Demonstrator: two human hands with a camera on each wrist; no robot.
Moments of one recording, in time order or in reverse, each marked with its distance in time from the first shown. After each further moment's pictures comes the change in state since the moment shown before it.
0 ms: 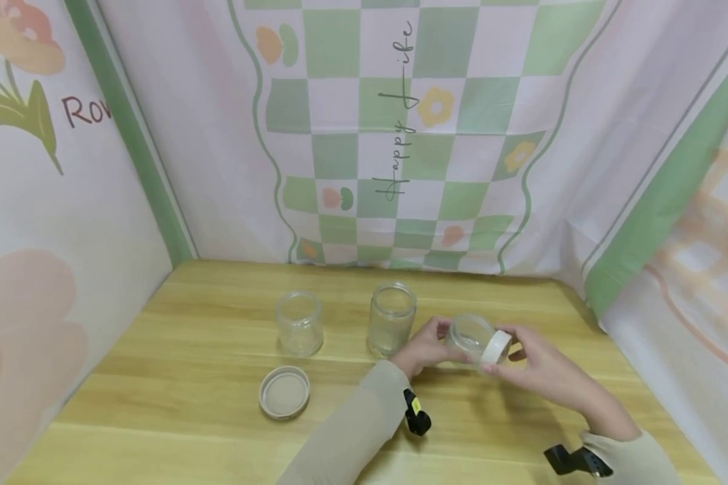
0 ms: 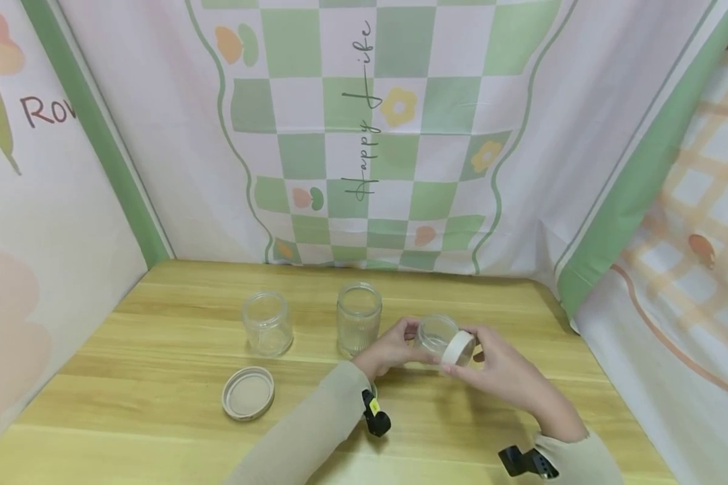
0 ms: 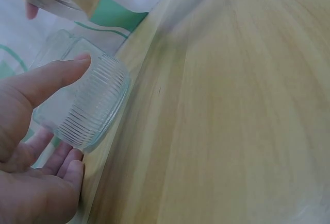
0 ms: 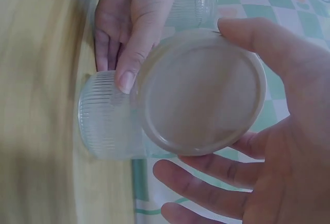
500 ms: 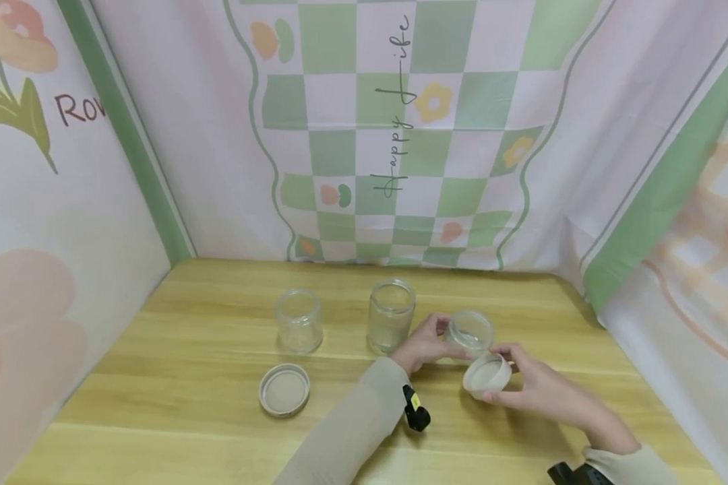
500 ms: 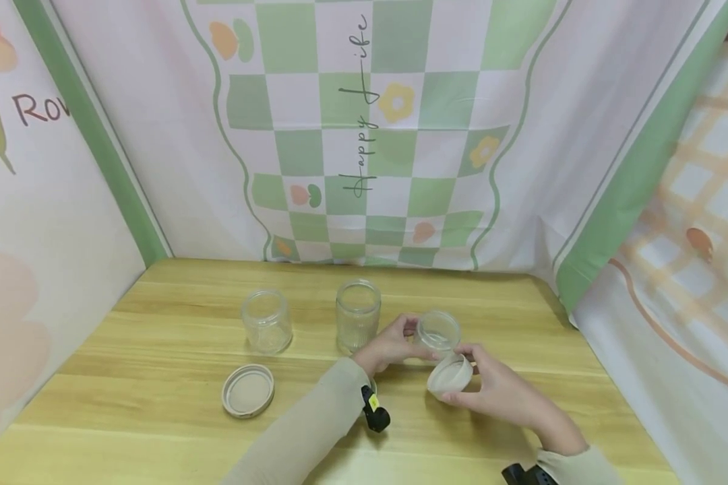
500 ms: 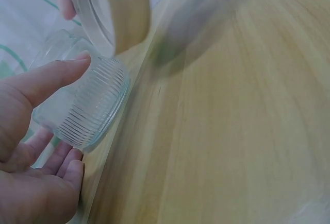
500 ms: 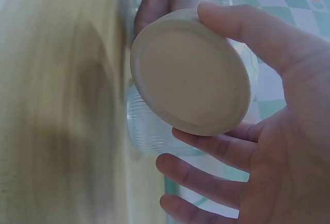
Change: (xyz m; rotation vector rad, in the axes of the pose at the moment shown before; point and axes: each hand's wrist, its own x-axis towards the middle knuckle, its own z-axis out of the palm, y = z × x) left_hand -0.003 0.002 -0.002 -0.004 -0.017 0.025; right_hand -0.023 0.013 0.018 0.039 -0.126 0.037
